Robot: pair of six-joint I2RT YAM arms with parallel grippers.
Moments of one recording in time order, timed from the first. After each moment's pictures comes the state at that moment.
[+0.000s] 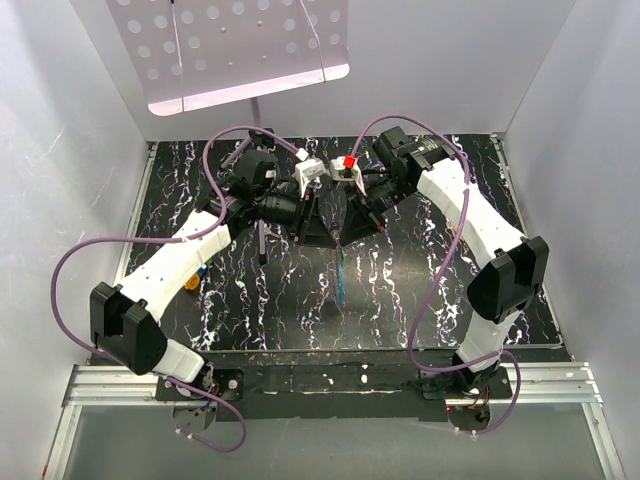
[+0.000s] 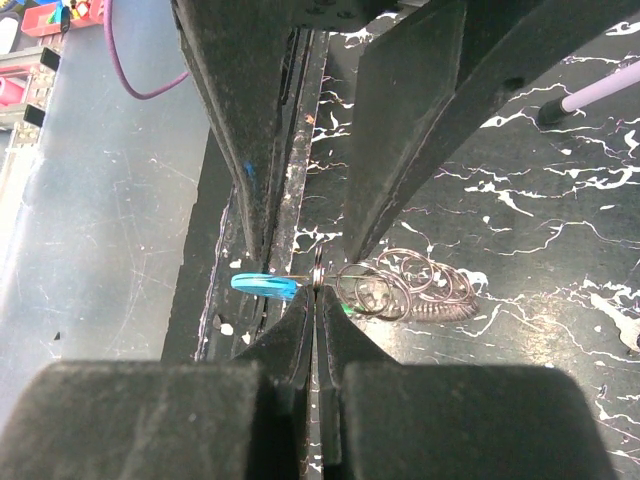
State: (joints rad) left arm -0.54 1.44 1.34 -0.51 0.95 -0.16; right arm 0.53 1.78 1.85 -1.40 -1.12 -0.89
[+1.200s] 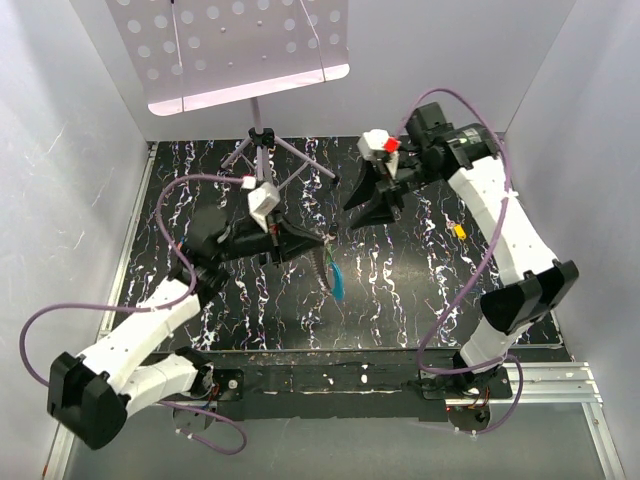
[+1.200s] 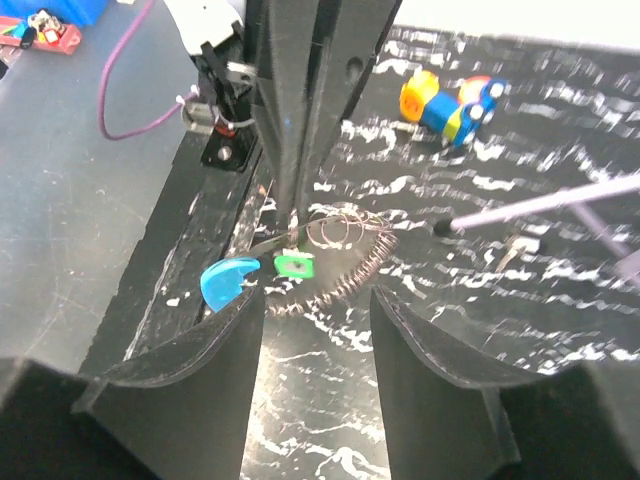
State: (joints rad) left arm -0.55 1.07 0.86 0.15 0.84 -0.29; right arm 0.48 1.71 1.98 -1.40 -1.22 -0.99
